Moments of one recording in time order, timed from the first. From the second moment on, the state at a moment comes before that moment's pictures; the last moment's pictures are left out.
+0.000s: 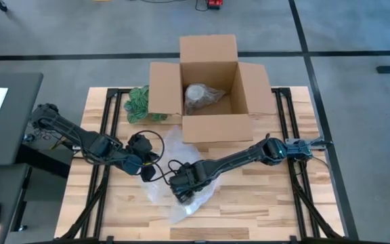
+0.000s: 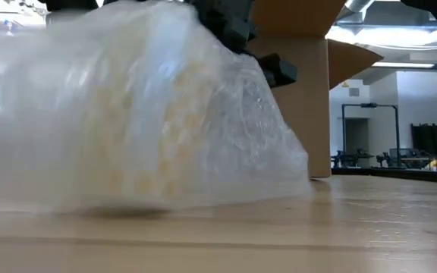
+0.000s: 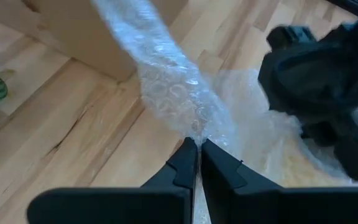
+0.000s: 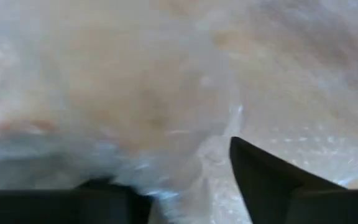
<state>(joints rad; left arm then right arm) -0.47 1.10 0.97 -0.80 -0.55 -0.88 0.30 2.41 2.23 -1.18 0.00 1.19</state>
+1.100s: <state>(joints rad) -0.47 1.10 0.97 -0.52 -0.42 -0.84 0.44 2.23 2.24 -1.01 0.21 0.86</state>
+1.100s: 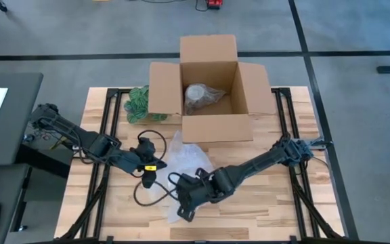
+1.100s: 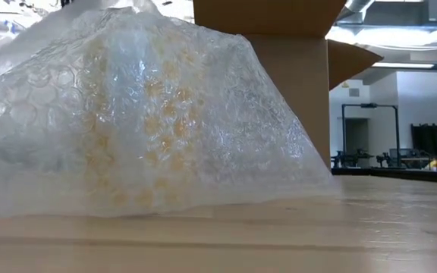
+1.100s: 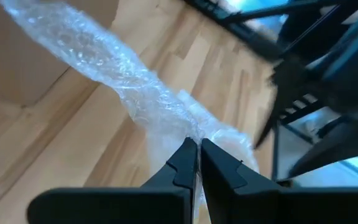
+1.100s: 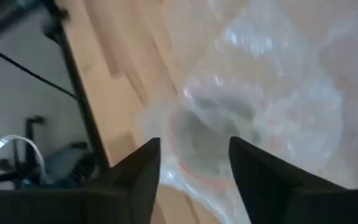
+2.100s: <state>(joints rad) -0.46 1.10 0.97 -0.74 -0.44 -0.89 0.34 2.39 2.24 -1.04 -0.04 0.86</state>
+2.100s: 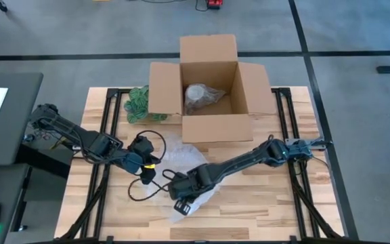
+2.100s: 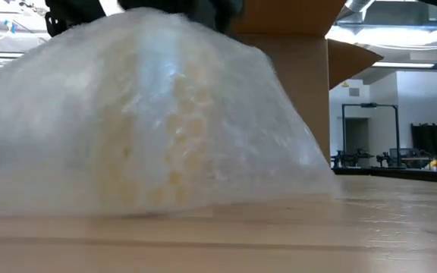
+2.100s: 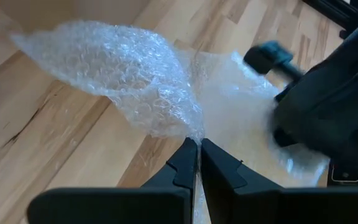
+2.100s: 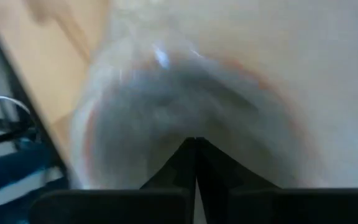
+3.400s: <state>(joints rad) -0.46 1.10 0.97 -0.74 -0.44 -0.87 0.32 2.45 2.24 -0.96 -0.08 0.86</state>
